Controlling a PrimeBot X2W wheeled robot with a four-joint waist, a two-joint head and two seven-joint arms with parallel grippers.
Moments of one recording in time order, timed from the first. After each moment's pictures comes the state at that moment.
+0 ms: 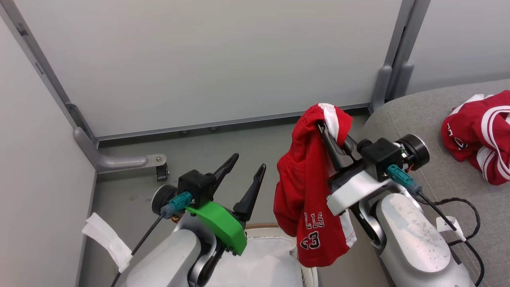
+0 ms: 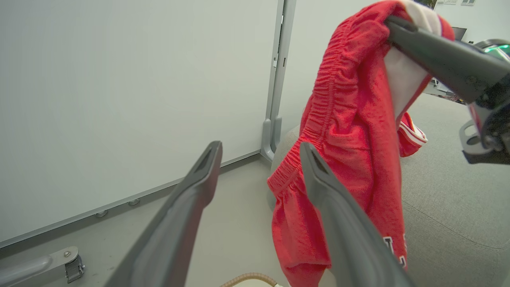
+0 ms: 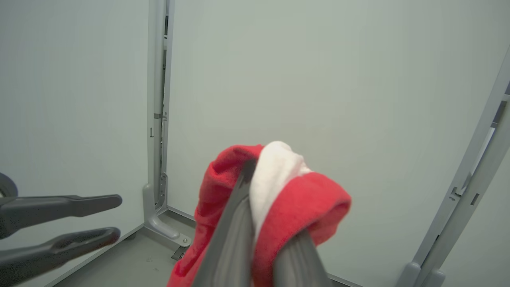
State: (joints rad) left arm -0.50 0.21 -0.87 0.44 -0.72 -0.04 -0.26; right arm -0.44 -0.05 0.31 0.29 0.07 0.13 -0.26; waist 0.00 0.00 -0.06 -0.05
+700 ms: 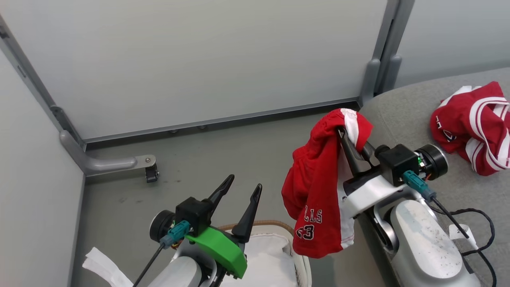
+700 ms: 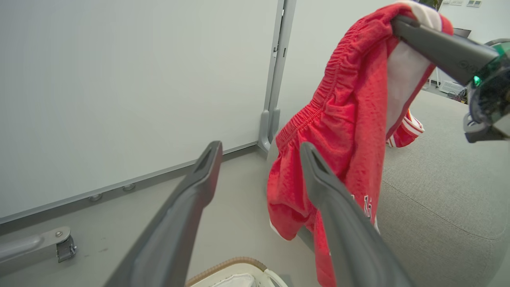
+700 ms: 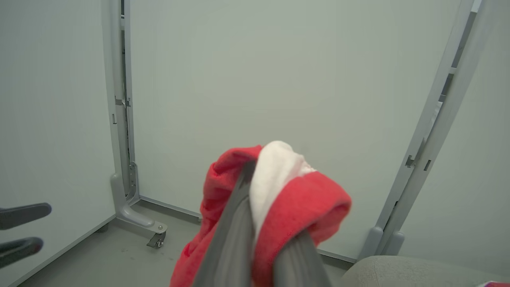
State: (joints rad) left arm -0.32 0.17 -0.73 0.37 -0.57 -0.05 -0.26; right arm -0.38 -0.05 0.22 0.29 0.03 0.13 -0.26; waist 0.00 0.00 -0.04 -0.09
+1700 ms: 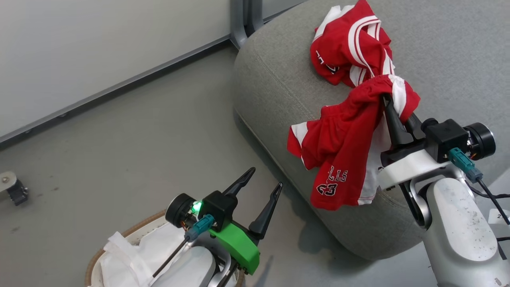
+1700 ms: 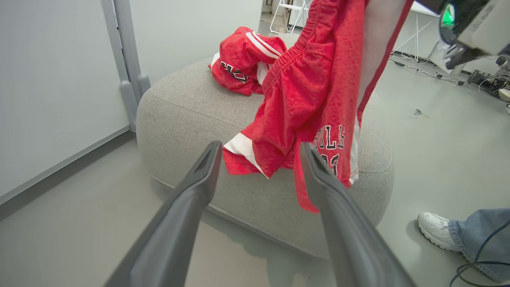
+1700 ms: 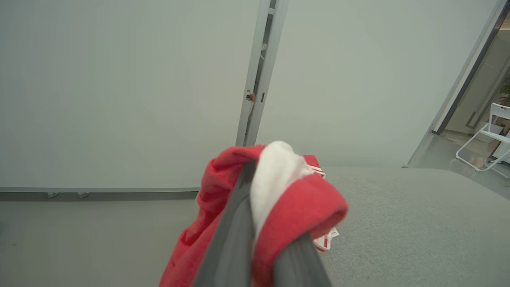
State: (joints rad) left arm -0.38 0.11 -0.75 0.43 -0.42 -0.11 -0.26; right arm -0.43 -0.11 0.08 0.24 0.02 0.13 -0.26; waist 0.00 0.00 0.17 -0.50
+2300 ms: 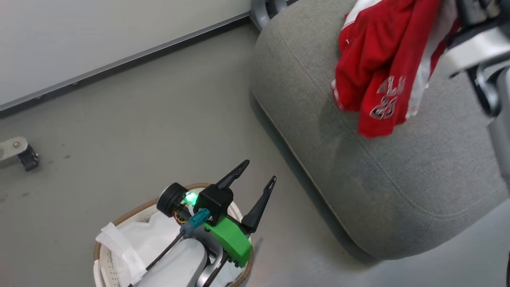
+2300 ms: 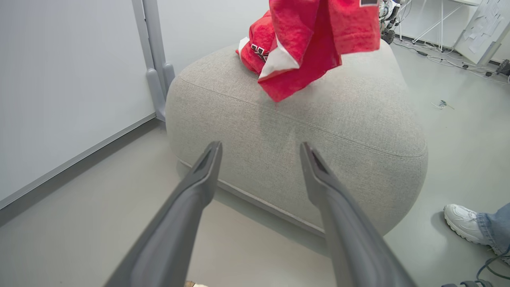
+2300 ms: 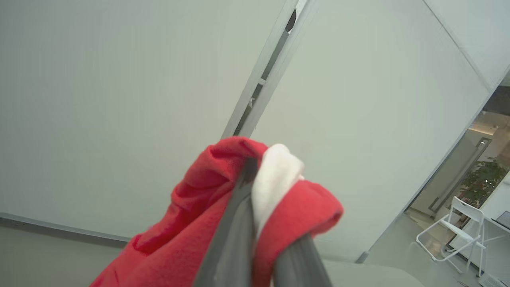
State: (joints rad) left arm -0.42 0.17 -0.77 0.42 -0.40 -0.11 -0.26; right arm -0.87 -0.33 0.14 0.41 0.05 0.13 -0.25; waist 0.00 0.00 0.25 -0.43
